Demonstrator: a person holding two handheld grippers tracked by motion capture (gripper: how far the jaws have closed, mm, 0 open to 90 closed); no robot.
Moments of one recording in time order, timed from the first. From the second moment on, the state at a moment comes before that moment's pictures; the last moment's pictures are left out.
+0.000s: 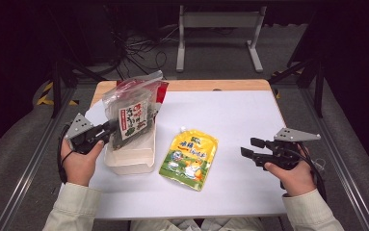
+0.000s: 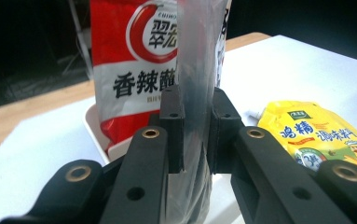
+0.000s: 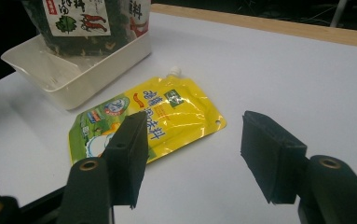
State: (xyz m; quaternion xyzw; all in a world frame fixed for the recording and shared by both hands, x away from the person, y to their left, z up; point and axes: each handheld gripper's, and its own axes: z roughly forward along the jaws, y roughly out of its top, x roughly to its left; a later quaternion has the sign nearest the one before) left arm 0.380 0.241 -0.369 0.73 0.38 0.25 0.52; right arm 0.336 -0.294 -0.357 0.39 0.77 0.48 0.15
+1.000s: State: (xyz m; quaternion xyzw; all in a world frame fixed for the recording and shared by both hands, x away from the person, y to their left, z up) left arm 0.351 0.232 -0.344 0.77 0.39 0.21 0.46; right arm 0.336 -0.294 -0.364 0.40 0.77 0.48 0.14
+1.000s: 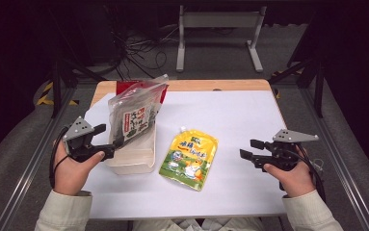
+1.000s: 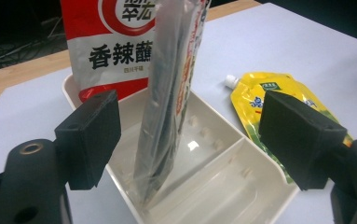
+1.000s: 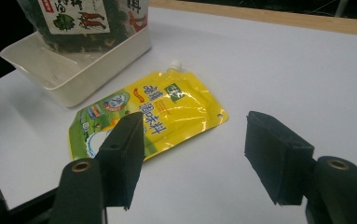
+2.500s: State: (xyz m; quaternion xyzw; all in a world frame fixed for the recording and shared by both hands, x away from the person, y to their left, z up) left arm 0.324 0.249 -0.353 0.79 0.41 0.18 0.42; right arm 0.413 -0.234 -0.413 0.43 0.79 0.42 0.08
